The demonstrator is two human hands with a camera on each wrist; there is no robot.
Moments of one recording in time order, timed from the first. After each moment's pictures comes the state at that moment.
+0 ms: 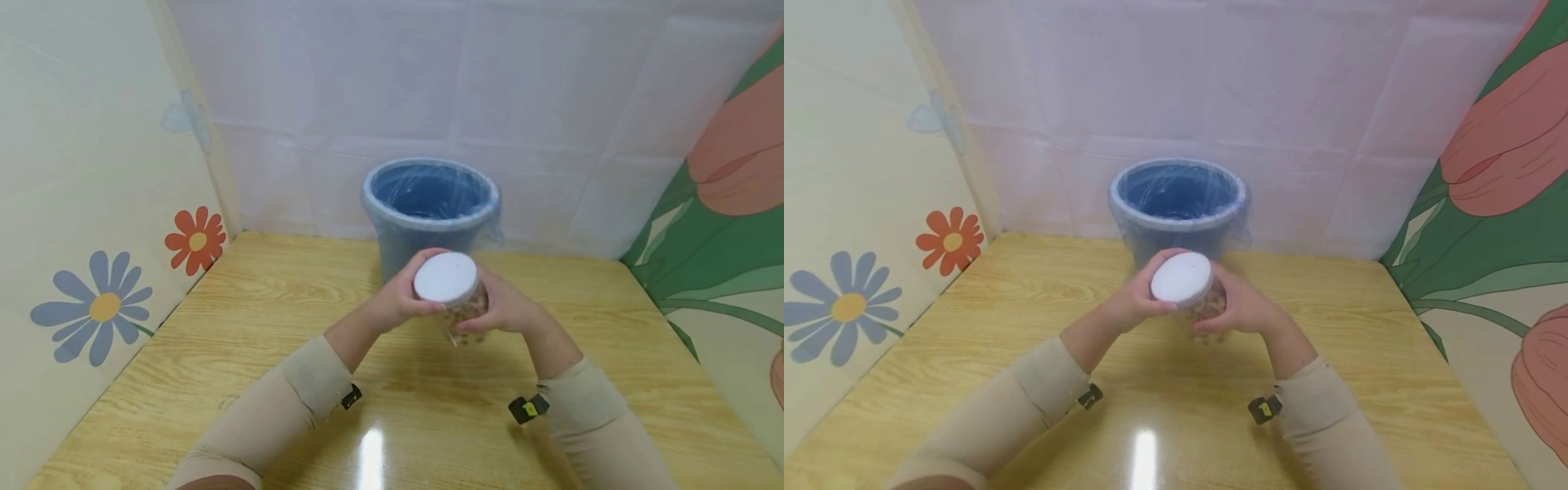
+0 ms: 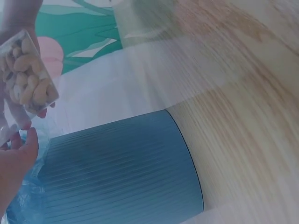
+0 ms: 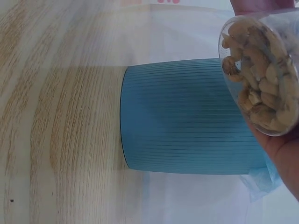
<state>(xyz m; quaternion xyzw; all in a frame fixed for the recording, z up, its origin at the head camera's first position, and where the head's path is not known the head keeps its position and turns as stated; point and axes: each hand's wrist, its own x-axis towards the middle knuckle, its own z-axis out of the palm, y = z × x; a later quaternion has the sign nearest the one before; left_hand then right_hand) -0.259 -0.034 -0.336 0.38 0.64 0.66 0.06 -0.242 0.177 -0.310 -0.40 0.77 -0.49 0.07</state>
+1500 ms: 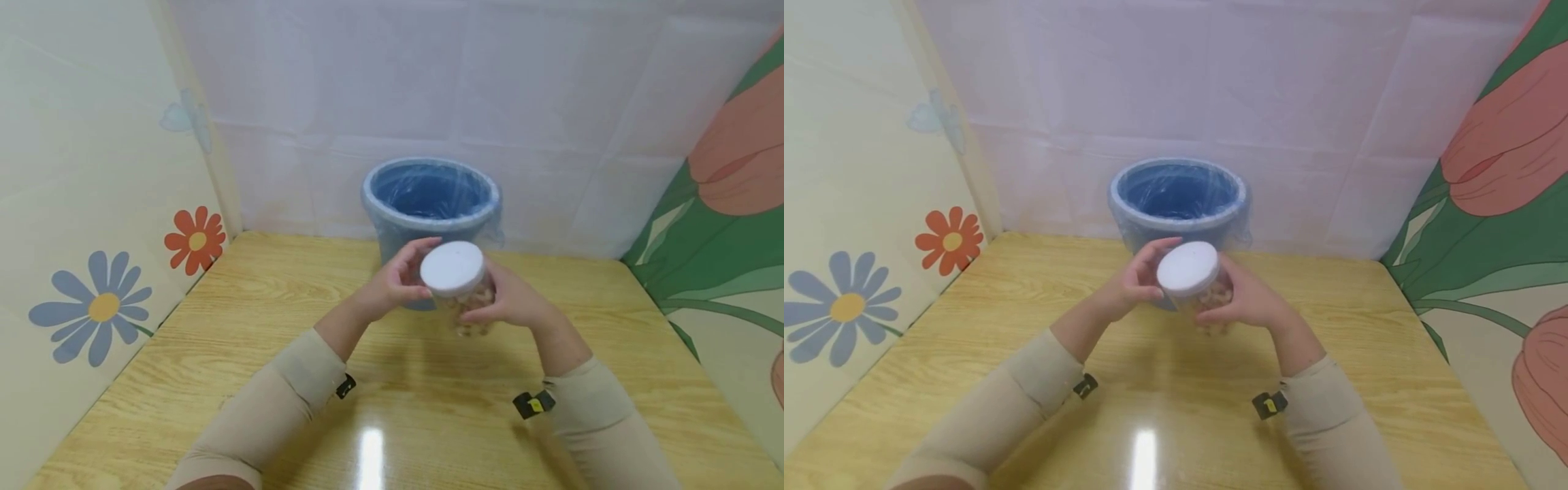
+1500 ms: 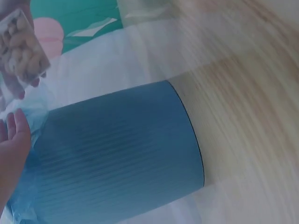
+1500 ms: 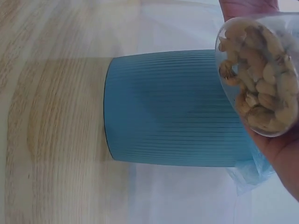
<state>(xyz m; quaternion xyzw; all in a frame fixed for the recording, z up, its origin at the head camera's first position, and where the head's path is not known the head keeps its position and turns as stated) -0.272 -0.045 -0.332 0.41 0.59 0.69 0.10 -0.258 0.192 -0.320 -0.36 0.80 -0.47 0.04</state>
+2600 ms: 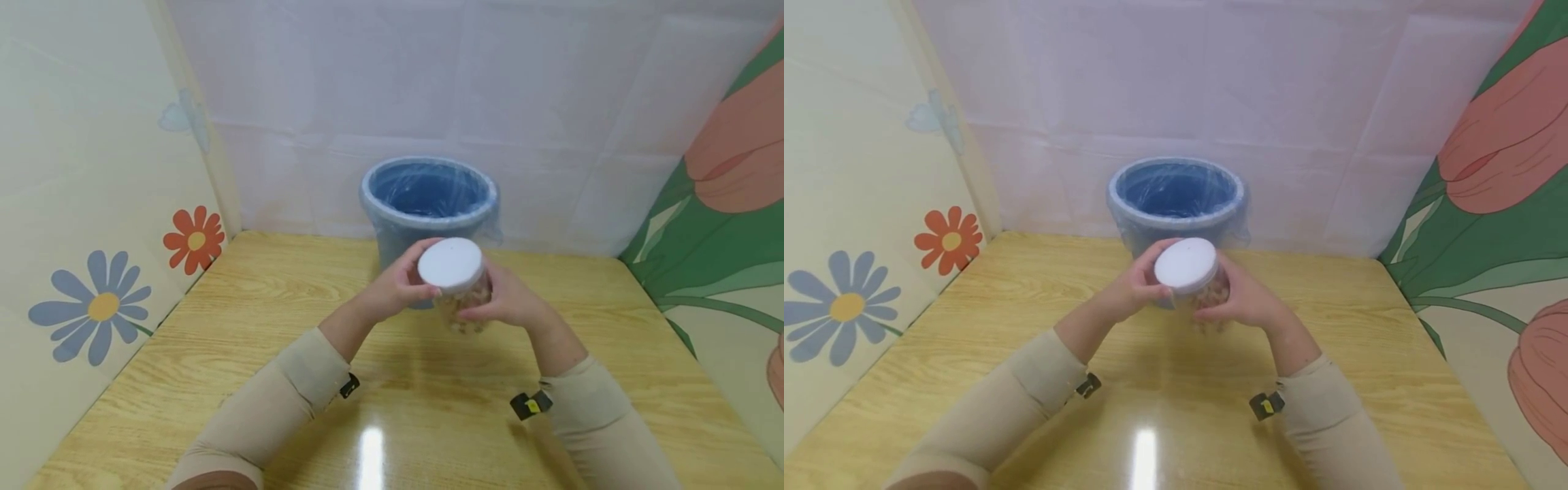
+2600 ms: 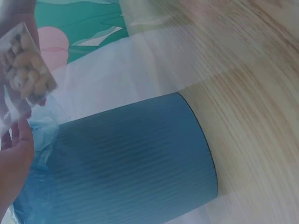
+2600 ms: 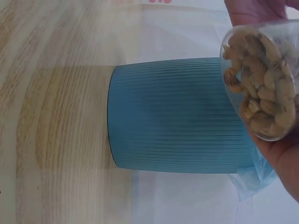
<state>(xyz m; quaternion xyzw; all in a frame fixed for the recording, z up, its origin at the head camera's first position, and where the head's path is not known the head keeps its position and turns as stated) -0.266 -0.034 -0.327 0.41 0.60 0.68 0.09 -0.257 0.189 -0.322 -0.37 0.79 -0.49 0.04</state>
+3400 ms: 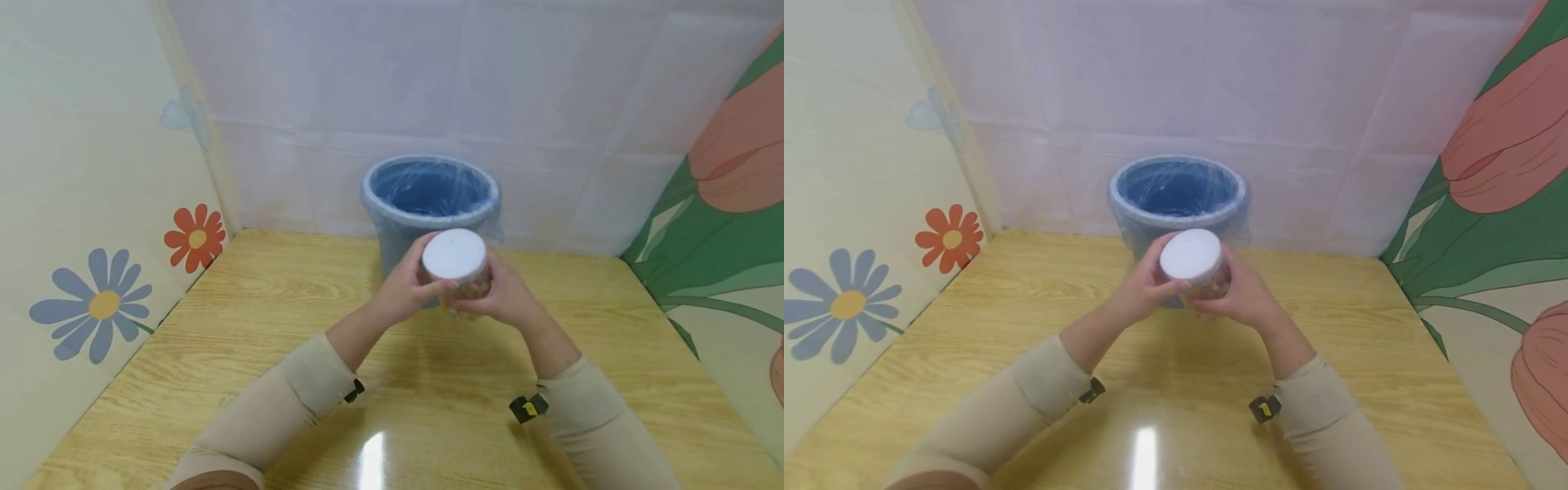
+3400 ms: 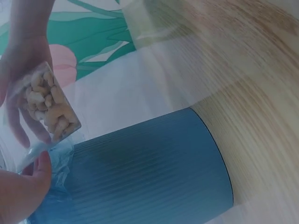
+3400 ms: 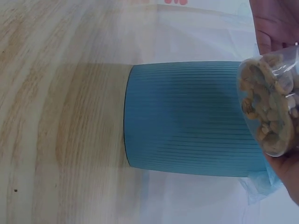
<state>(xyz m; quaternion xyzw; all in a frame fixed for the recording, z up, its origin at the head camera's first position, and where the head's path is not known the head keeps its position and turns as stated) -0.230 -0.026 -0.296 0.31 0.74 0.60 0.00 -0.238 0.172 -0.310 -0.28 0.83 -0.47 -0.08</state>
